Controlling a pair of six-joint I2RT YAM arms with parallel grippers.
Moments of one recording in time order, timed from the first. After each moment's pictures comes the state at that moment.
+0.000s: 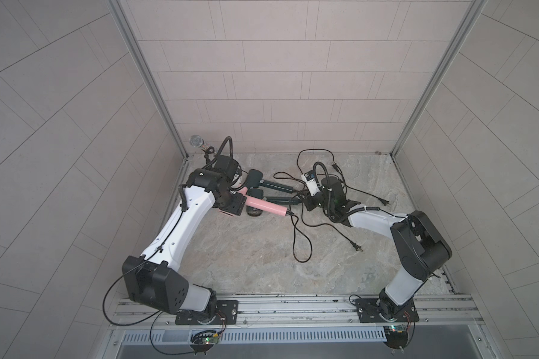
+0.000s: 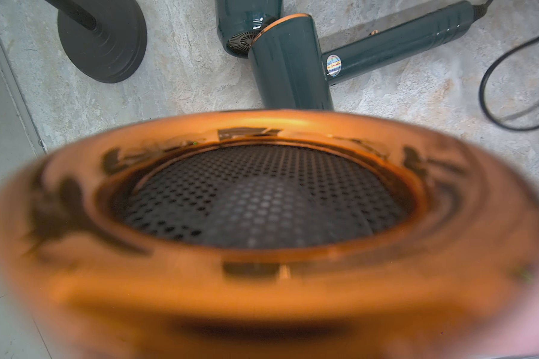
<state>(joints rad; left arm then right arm) -0.27 1.43 1.46 -1.27 -0.06 0.03 0.46 1.69 0.96 0.27 -0.22 0.06</state>
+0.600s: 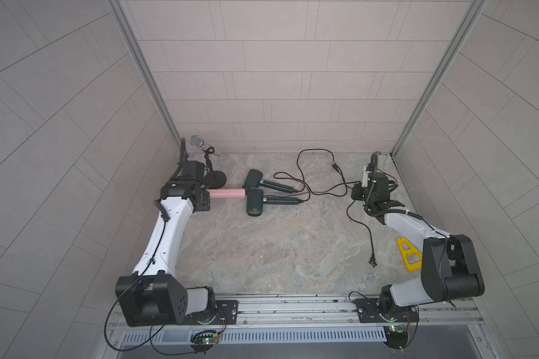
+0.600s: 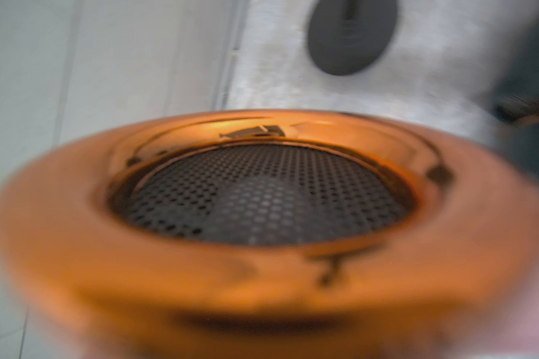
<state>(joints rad) 0.11 1.29 1.27 -1.05 -0.39 -0.08 0.01 1.44 0.85 0.01 0.09 0.24</state>
